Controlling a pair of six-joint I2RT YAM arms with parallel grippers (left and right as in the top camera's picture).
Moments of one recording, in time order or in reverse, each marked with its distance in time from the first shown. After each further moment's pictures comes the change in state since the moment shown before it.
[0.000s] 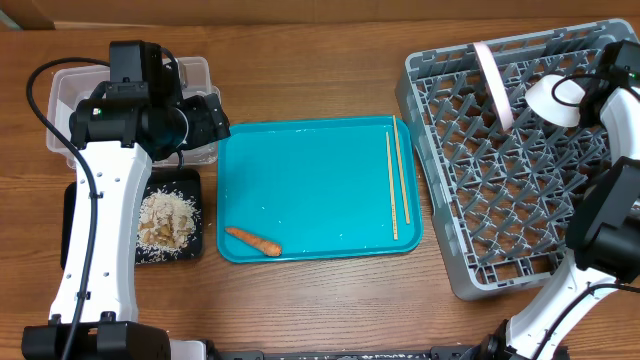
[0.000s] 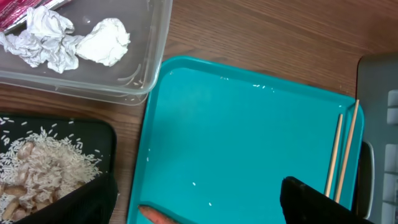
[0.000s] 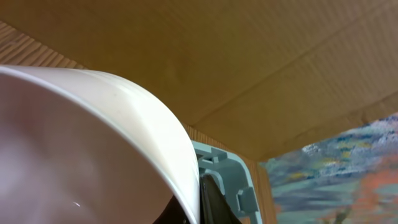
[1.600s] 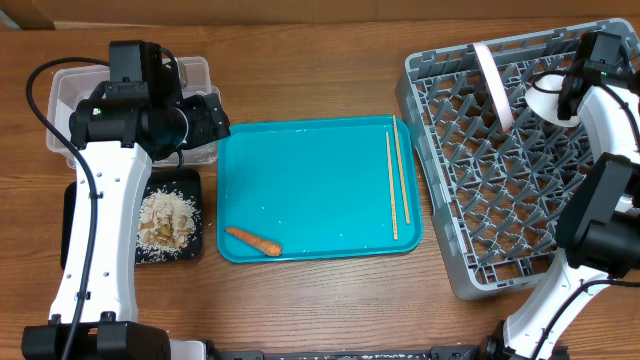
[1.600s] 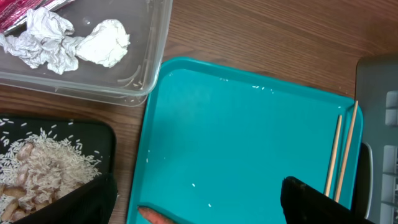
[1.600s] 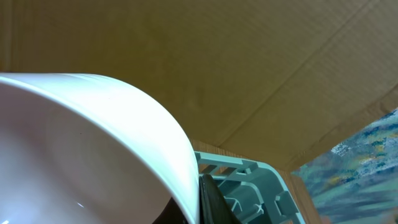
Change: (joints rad) left arm 0.000 0.000 0.000 0.004 0.000 -0.001; right arm 0.074 0.000 -0.035 0.210 0.085 0.072
